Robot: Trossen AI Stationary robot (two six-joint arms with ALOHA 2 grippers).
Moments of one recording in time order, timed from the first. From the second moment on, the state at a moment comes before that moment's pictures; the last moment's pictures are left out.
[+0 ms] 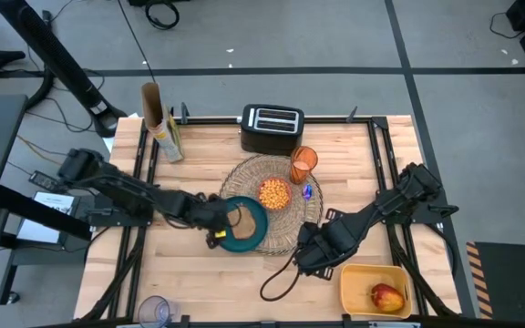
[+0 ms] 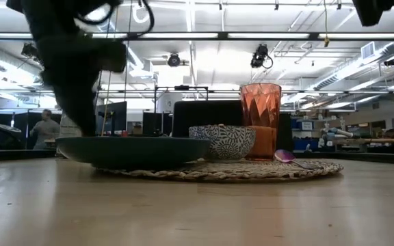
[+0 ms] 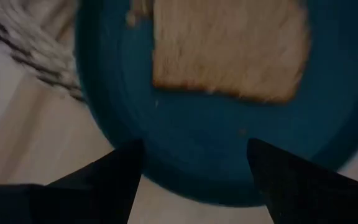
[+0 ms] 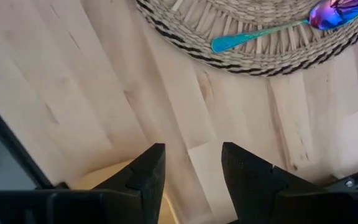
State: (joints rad) left arm -0.30 1.46 0.81 -0.52 -0.20 -0.76; right arm 0.55 1.88 1.77 -1.53 0.08 0.93
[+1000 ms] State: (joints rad) left arm -0.31 1.39 0.94 -0.77 -0.21 -0.71; right arm 0.38 1.77 1.75 -1.53 0.25 0.71
